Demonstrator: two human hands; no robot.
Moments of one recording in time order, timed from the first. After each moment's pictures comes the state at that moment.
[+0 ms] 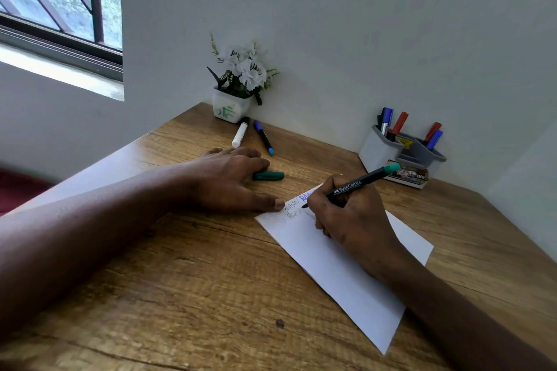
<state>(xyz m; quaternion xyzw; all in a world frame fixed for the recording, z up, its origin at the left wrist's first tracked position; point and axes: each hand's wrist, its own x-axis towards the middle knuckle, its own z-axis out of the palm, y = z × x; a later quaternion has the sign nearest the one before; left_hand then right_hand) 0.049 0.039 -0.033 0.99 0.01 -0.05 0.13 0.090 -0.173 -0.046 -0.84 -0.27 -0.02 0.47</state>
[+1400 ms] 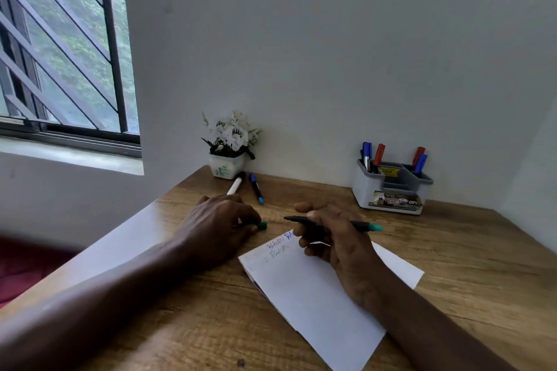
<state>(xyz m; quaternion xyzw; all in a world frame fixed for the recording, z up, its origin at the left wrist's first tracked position) 0.056 0.034 -0.054 0.97 -0.02 0.22 0.09 0.110 -0.196 -0.035 -0.64 -0.21 0.17 0.72</state>
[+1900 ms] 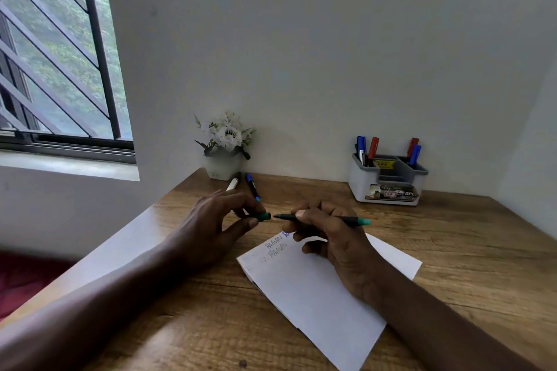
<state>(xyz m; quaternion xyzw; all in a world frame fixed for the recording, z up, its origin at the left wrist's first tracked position) 0.047 0.031 -0.051 0.92 -0.09 0.30 0.23 0.108 -0.197 -0.036 -0.66 -0.23 0.17 0.69</state>
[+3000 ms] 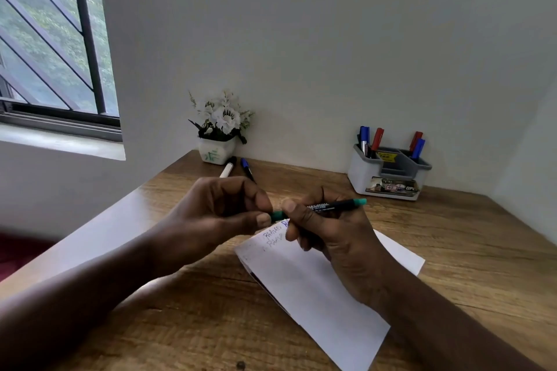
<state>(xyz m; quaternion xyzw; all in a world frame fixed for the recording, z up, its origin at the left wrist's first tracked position) 0.028 0.012 -0.042 0.74 -0.19 0.16 0.62 0.095 -0.193 -0.033 -0.64 -0.32 0.12 0.69</state>
